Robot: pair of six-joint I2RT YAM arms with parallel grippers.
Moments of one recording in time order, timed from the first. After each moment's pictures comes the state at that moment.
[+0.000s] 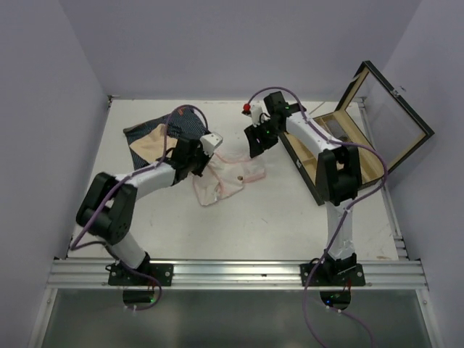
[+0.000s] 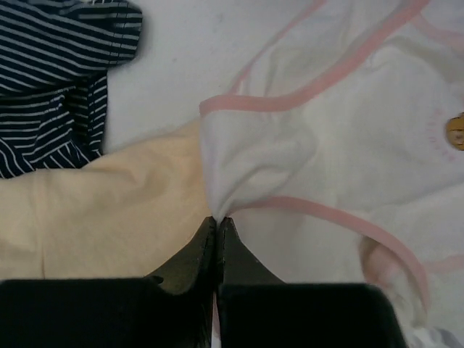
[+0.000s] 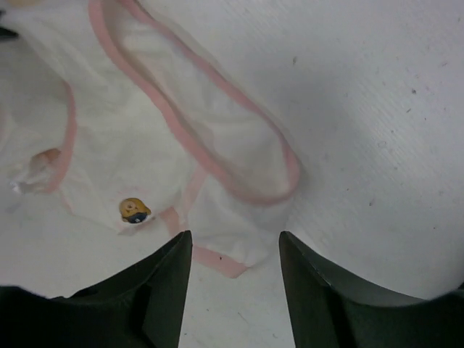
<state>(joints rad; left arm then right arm) -0.46 1.58 0.90 0.00 0.08 0.26 0.37 2.08 1.84 -0.89 -0.43 -0.27</state>
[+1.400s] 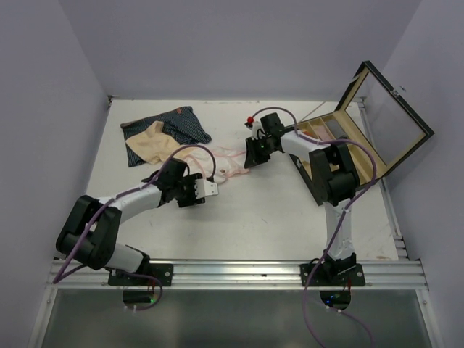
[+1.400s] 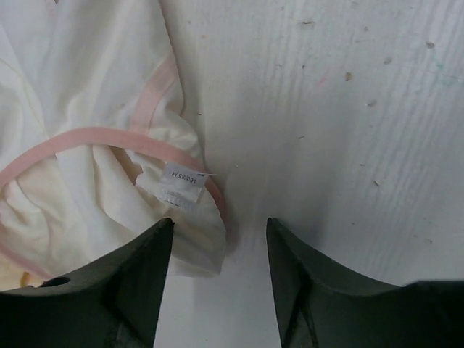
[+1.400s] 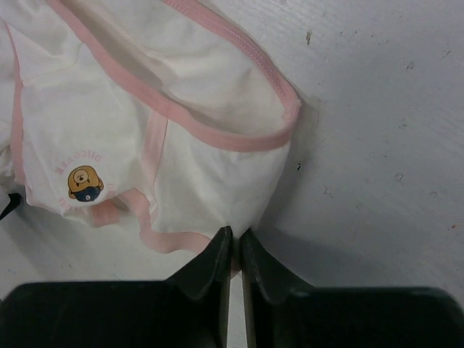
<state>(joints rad) -0.41 1.43 0.65 -0.21 0.32 0.98 0.39 2.15 1.54 -0.43 -0.47 0.13</state>
